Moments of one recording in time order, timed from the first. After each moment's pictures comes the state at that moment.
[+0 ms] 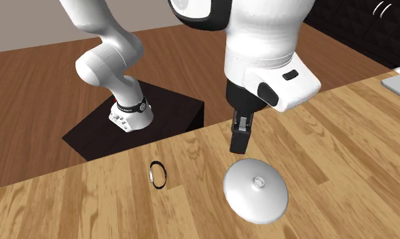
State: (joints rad) arm -0.08 -0.16 -0.18 -2.07 0.00 1.95 -0.45
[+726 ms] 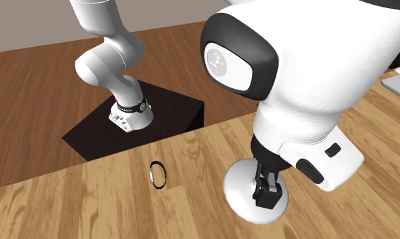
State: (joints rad) arm -0.11 0.12 -0.23 -1.88 0.05 2.02 -0.58
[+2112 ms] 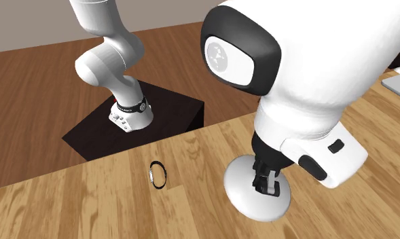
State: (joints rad) arm -0.11 0.11 -0.22 -1.87 0.05 2.01 -0.58
